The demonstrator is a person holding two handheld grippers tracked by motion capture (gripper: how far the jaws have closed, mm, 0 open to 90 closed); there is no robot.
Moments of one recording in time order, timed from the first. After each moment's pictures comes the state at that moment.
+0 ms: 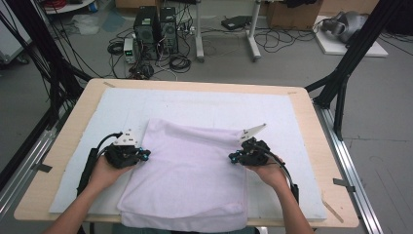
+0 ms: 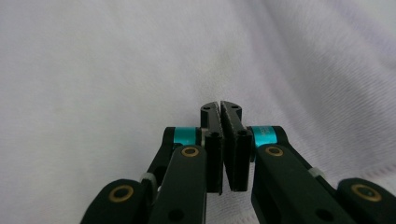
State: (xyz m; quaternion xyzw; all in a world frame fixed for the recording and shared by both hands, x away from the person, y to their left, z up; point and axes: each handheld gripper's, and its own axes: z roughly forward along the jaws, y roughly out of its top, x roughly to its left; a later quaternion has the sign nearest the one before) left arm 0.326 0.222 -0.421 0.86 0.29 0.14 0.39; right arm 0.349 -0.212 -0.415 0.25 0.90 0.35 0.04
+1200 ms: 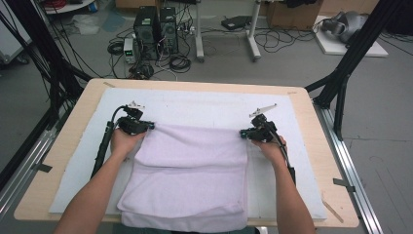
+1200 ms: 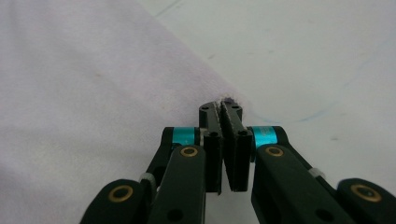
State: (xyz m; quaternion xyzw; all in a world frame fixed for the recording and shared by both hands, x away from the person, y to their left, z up) left arm 0.443 0.210 -0.431 0.80 0.46 0.17 0.36; right arm 0.436 -0.247 -0.427 0.37 0.86 0.33 0.10
